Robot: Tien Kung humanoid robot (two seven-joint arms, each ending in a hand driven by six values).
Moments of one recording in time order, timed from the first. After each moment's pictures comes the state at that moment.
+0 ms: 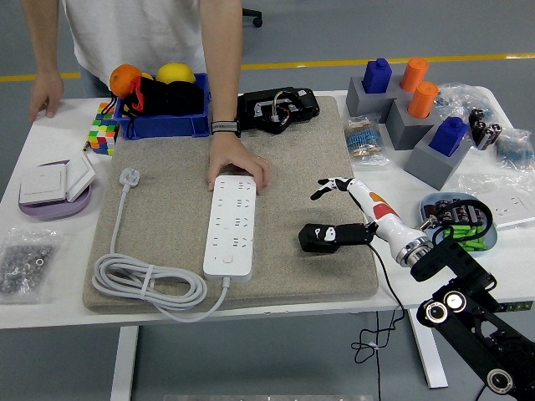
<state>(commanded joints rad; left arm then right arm) -0.09 0.01 -1.73 -0.18 1.99 -0.10 0.28 0.23 -0.14 0.99 1.41 -1.72 -0.11 -0.06</state>
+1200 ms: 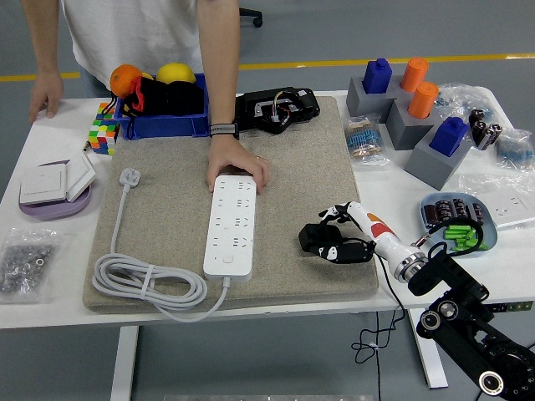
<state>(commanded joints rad) -0.10 0.01 -1.73 -0.18 1.97 -0.09 0.27 0.23 -0.13 0.95 1.29 -1.71 -0.11 -0.04</state>
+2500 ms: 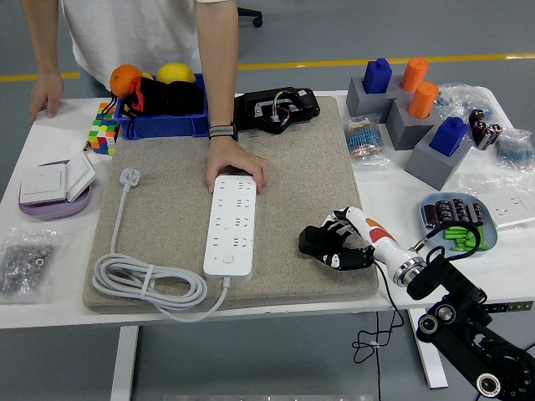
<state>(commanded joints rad) -0.10 0.01 -1.74 -0.18 1.97 -0.09 0.27 0.23 -0.13 0.93 1.27 -1.72 -0.13 -0.02</state>
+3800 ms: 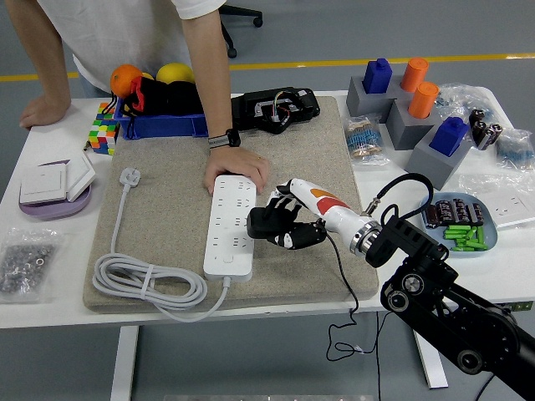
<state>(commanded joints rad) -0.10 0.02 -1.74 -0.18 1.96 -0.09 0.28 0.45 -0.09 0.76 1.40 -1.73 -0.04 -0.20</state>
